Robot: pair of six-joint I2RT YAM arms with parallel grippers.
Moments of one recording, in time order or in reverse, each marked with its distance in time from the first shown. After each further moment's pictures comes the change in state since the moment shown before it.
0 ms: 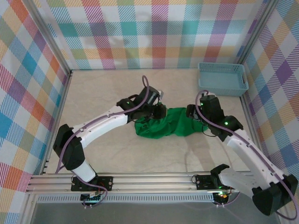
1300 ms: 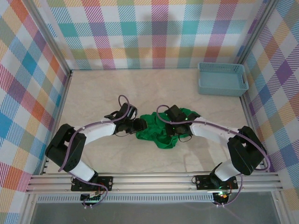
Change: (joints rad) left arm 0.257 -0.063 -0.555 0.330 0.158 -0.182; right arm 0.255 0.518 -0.045 0.137 -0.174 -0.024
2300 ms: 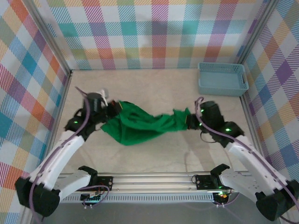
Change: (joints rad) left arm 0.191 -0.539 0.046 -0.252 -0.098 0.060; right arm -0.218 -0.568 -0.092 -0.132 -0.083 0.025
